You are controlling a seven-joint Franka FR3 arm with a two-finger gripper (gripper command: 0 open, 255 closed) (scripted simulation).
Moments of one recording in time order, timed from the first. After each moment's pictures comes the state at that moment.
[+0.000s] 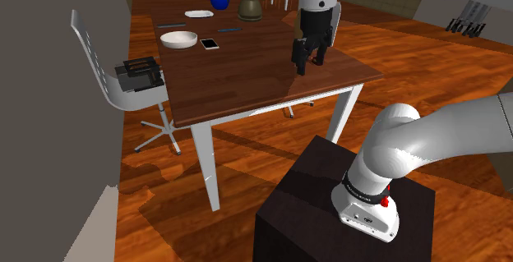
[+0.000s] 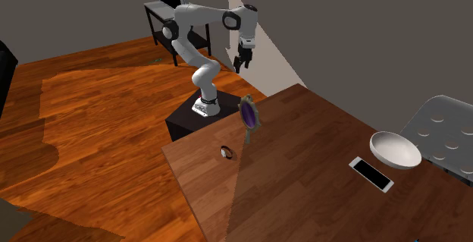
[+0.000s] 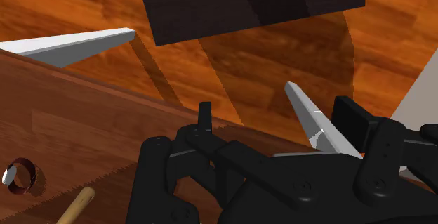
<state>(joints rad) 0.00 -0.83 0.01 -2.36 -0.09 1.45 0.16</state>
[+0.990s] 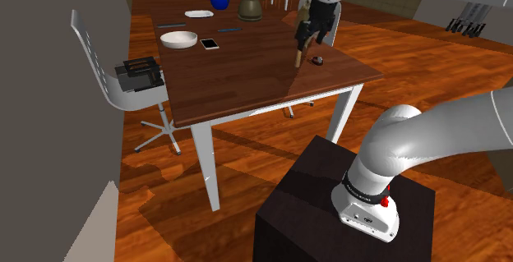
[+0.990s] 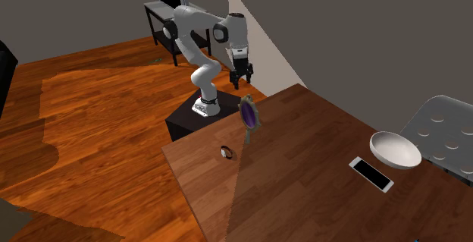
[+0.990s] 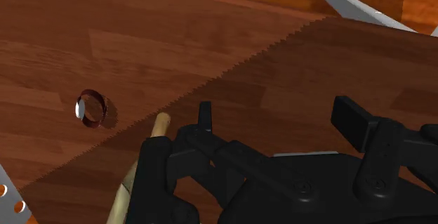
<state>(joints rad) -0.11 -0.75 -0.22 -2.36 -0.24 1.84 0.04</state>
